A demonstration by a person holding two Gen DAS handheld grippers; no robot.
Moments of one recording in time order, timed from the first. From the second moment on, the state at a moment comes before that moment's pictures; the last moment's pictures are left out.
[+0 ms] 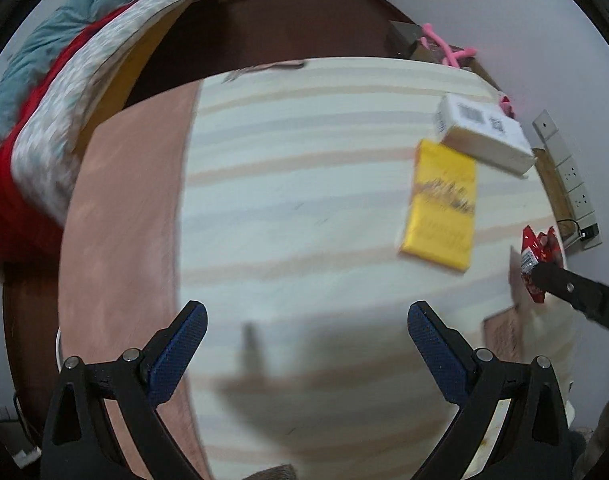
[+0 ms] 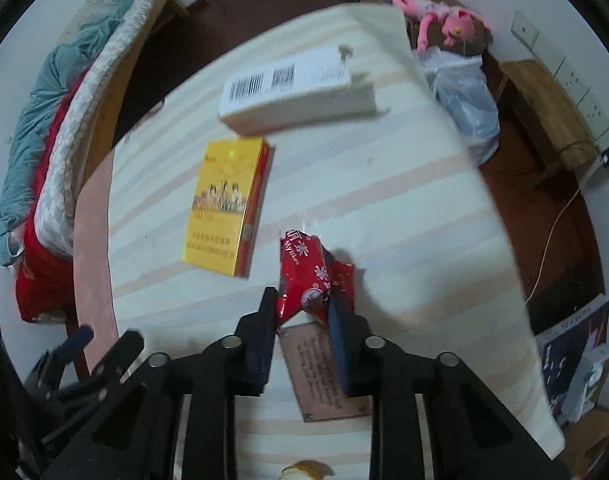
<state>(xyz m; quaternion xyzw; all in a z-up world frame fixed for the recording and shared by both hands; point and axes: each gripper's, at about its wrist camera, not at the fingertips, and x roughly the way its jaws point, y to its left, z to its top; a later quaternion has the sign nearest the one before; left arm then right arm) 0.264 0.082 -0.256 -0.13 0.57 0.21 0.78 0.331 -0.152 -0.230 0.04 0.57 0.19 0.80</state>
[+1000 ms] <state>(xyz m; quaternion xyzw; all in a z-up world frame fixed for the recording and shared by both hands) 0.317 0.069 -0.236 -0.11 0.53 0.16 0.83 0.356 -0.162 -0.216 0.03 0.55 0.17 0.81</state>
